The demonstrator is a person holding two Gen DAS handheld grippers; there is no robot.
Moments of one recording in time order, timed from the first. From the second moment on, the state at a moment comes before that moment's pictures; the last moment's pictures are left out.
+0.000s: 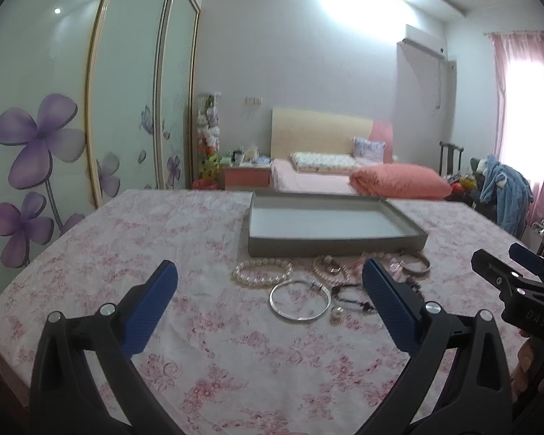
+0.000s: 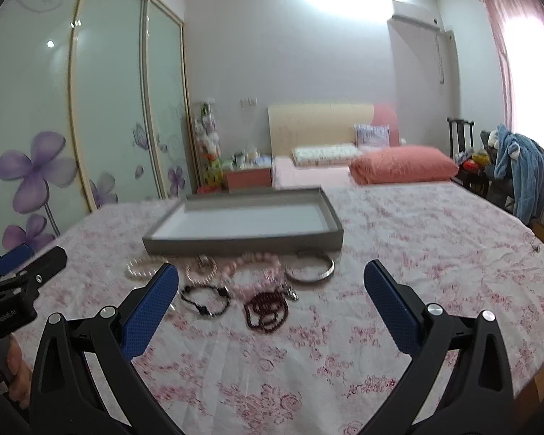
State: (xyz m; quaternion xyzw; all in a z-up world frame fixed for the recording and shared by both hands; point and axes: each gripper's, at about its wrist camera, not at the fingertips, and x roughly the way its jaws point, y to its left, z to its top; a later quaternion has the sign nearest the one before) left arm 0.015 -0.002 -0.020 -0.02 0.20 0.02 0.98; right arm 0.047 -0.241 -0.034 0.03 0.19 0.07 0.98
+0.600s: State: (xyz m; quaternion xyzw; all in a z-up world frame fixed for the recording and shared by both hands) left arm 0.096 0.013 -0.061 -0.02 0.36 0.00 0.93; right arm 0.142 -0.220 -0.090 0.00 0.44 0.09 0.90
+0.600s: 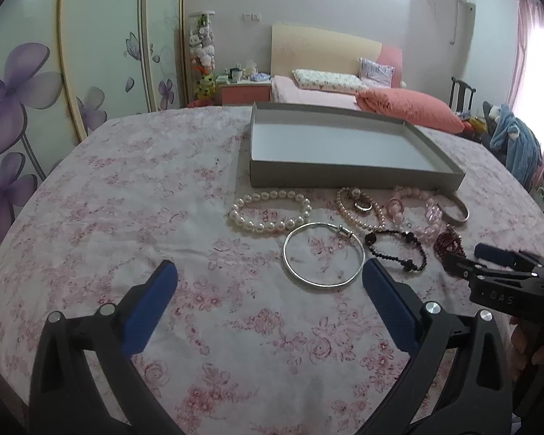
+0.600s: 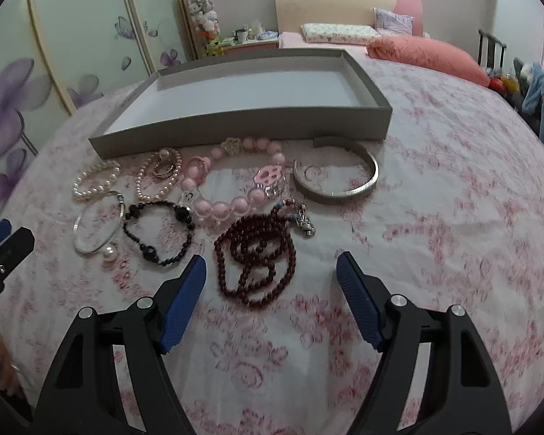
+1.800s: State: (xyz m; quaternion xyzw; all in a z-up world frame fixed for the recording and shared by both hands) left arm 0.172 -0.029 -0.098 0.01 0.46 0.00 0.89; right arm 0.144 -0.236 -0.084 0.00 0.42 0.09 0.90
